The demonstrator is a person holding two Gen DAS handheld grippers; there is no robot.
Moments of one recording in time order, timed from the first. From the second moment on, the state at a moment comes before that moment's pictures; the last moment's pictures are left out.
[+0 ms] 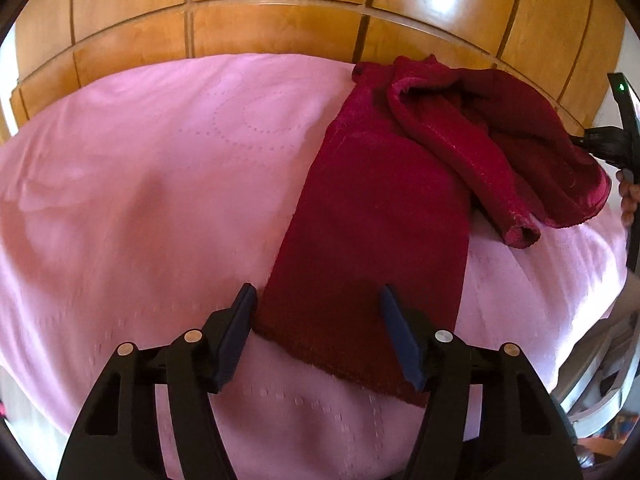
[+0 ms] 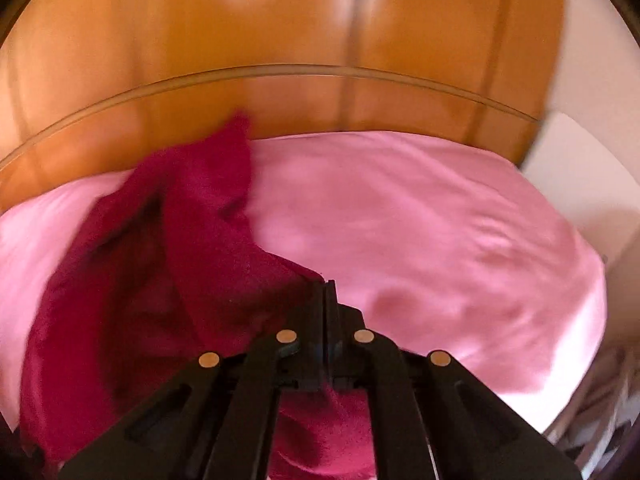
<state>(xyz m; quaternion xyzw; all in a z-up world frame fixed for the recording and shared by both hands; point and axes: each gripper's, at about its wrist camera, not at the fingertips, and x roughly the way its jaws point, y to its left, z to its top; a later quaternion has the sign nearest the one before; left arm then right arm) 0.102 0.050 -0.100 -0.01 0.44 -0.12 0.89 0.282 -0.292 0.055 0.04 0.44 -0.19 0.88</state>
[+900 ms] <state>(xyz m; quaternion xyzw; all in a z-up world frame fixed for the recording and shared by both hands) 0.124 0.089 -0.052 -0.06 0.39 -0.13 0.91 0.268 -0.161 0.092 0.02 0.45 0.14 0.88</state>
